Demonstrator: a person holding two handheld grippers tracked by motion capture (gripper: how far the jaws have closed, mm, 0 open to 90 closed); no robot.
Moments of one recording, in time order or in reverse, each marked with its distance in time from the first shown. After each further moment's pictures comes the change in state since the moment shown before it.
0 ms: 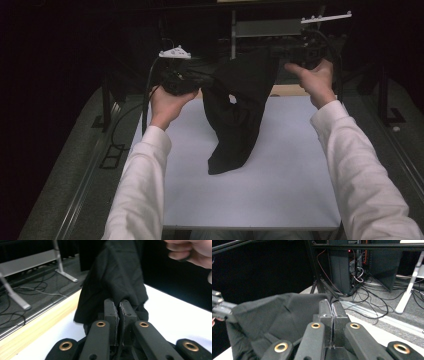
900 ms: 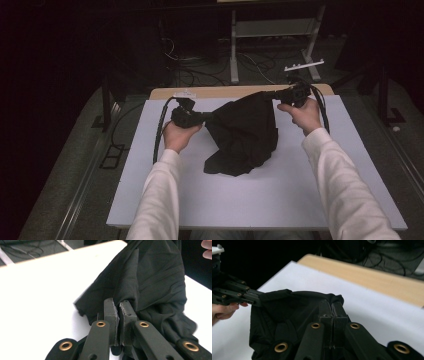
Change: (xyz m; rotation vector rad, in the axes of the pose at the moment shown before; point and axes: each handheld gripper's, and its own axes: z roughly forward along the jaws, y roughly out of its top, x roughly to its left) left arm 0.030 -0.108 0.058 0.080 0.035 -0.212; right arm -0.021 -0.098 0.043 0.201 0.047 0.083
